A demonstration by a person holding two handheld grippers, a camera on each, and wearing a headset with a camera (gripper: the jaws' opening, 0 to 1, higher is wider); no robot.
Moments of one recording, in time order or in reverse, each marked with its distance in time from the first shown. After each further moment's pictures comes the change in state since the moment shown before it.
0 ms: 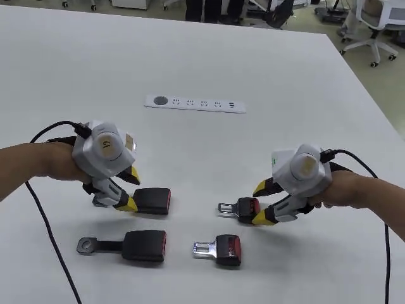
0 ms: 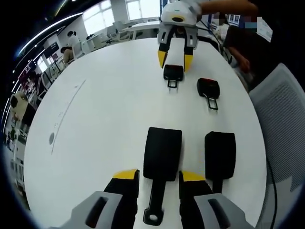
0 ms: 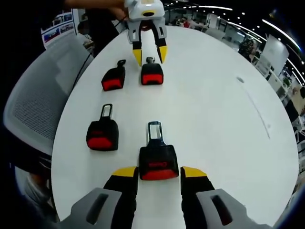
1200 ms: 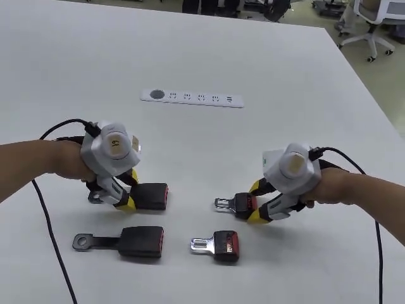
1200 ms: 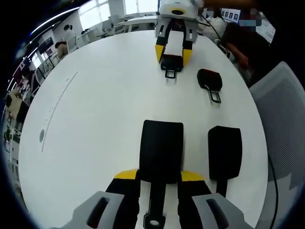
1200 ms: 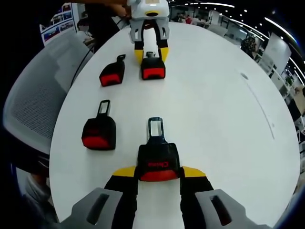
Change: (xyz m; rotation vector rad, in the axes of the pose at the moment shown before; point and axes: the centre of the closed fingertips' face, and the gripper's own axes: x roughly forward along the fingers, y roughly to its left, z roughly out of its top) left arm 0.018 -0.003 -0.008 -0.005 0.038 -0.053; right arm 0.008 0.002 -0.002 -0.002 0.029 0.015
